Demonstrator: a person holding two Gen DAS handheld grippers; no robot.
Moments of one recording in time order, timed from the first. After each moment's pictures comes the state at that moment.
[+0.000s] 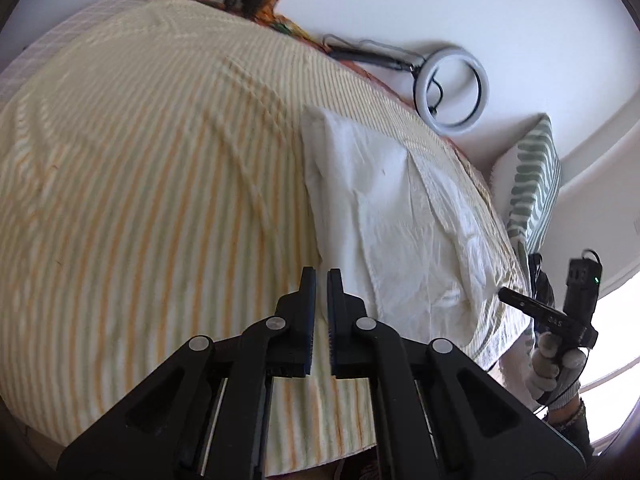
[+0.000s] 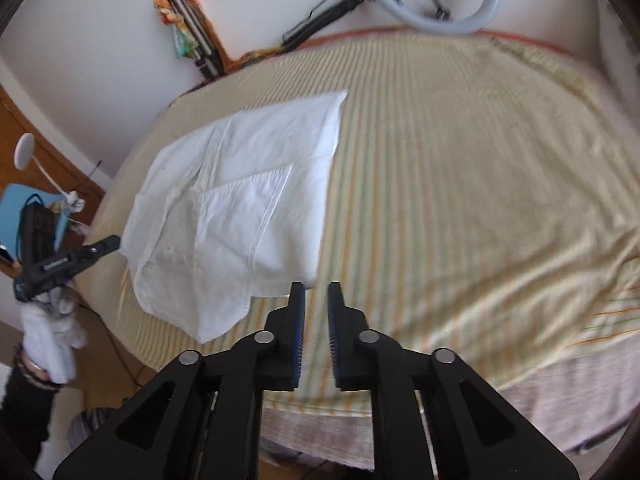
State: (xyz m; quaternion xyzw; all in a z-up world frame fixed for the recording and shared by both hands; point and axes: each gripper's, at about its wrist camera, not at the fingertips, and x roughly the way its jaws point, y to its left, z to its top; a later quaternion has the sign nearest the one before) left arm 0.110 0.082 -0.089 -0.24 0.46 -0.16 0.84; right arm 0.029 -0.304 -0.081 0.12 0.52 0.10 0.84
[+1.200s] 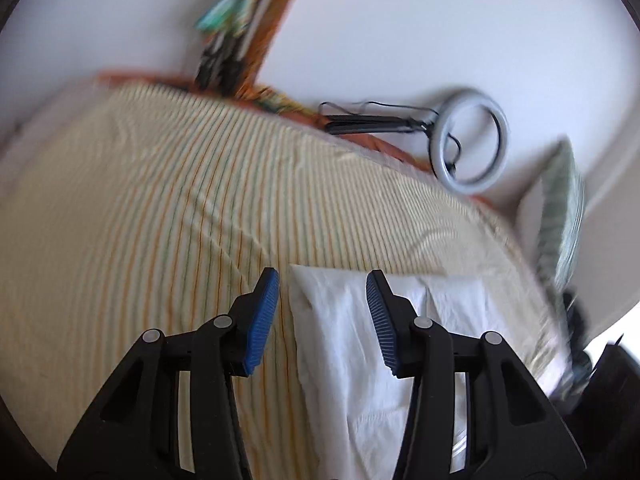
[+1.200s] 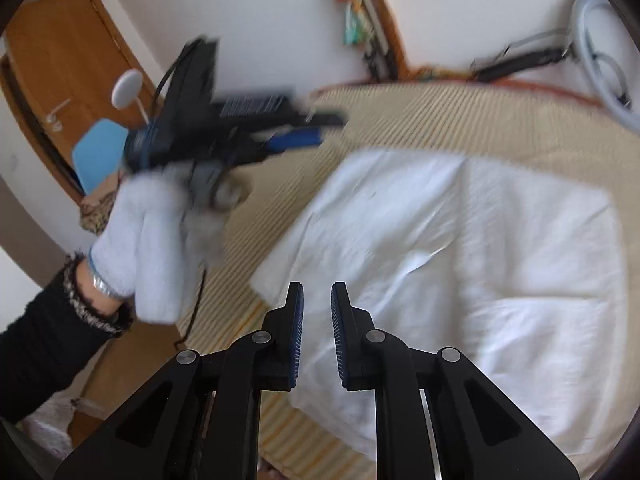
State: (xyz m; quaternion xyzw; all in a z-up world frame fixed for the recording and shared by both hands) left arm 0.212 0.042 -0.049 -0.15 0.39 -0.12 0.90; right arm 0.069 -0.166 -0.061 0.08 0.44 0.31 0.84
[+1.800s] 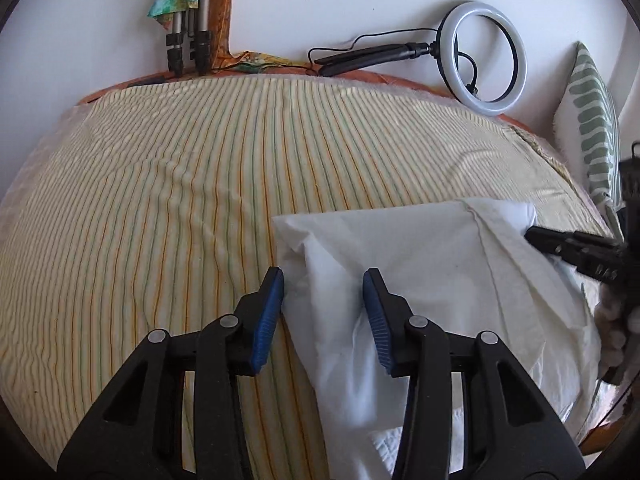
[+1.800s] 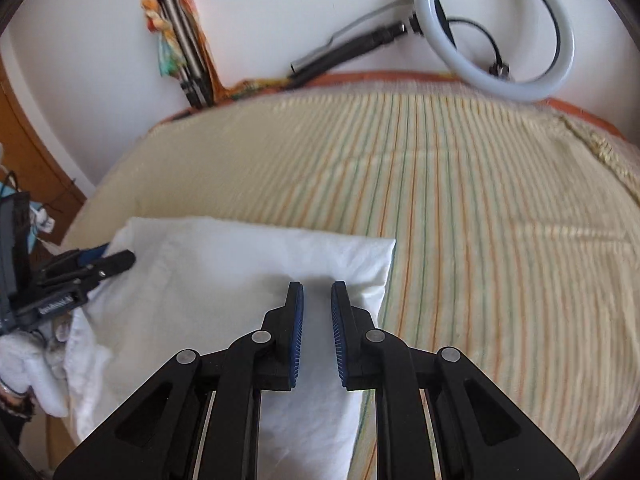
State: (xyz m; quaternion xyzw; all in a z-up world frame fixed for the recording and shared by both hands) left arm 0.227 0.003 -0.109 -0.05 0.44 -0.09 0.89; right arm 0.152 -0.269 -0.108 0.07 0.49 0.11 0.86
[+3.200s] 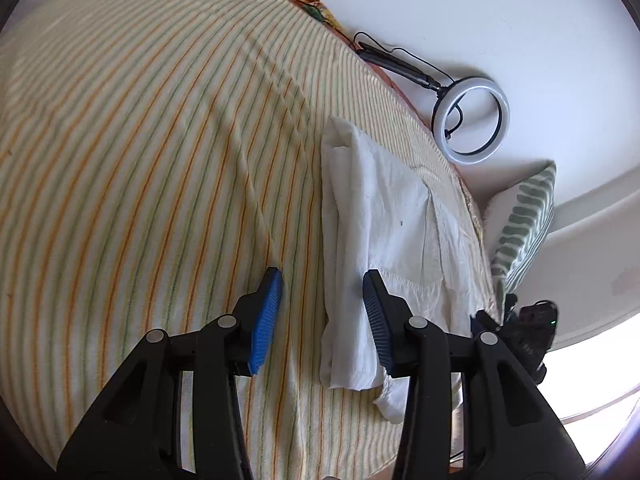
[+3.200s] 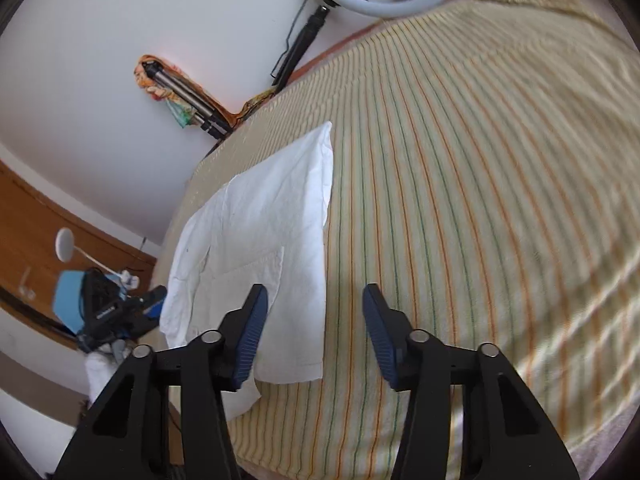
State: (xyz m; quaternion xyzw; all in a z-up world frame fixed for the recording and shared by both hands) left arm 0.147 0.086 -0.119 -0.34 0.49 -0.15 0.79; right arm 0.055 -0.345 -0.114 0.32 0.49 0.14 0.80
